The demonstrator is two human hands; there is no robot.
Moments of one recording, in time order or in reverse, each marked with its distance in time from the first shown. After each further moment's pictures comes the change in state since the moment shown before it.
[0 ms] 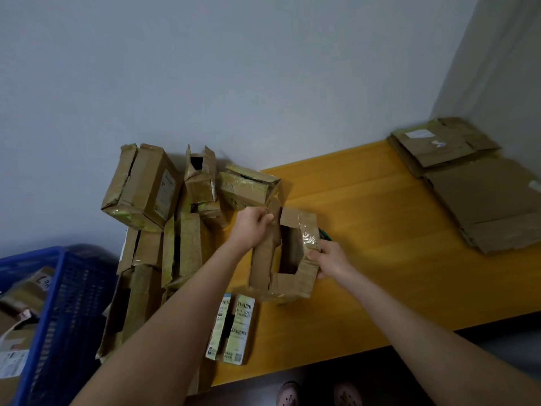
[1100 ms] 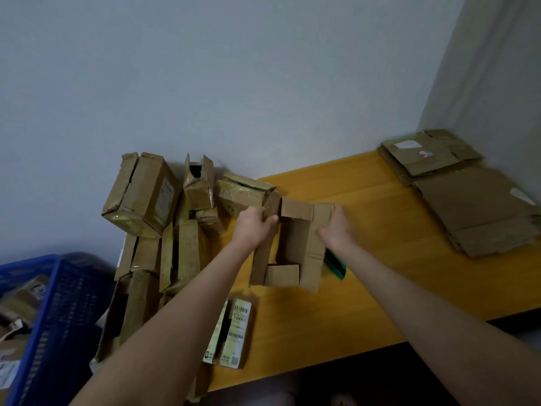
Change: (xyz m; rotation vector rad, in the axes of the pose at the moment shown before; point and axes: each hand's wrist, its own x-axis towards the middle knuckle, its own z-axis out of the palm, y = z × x) left_hand -0.004 0.017 -0.006 -0.045 0.027 -0.034; right_hand 0.015 -0.040 -0.032 -0.146 0.335 -0.062
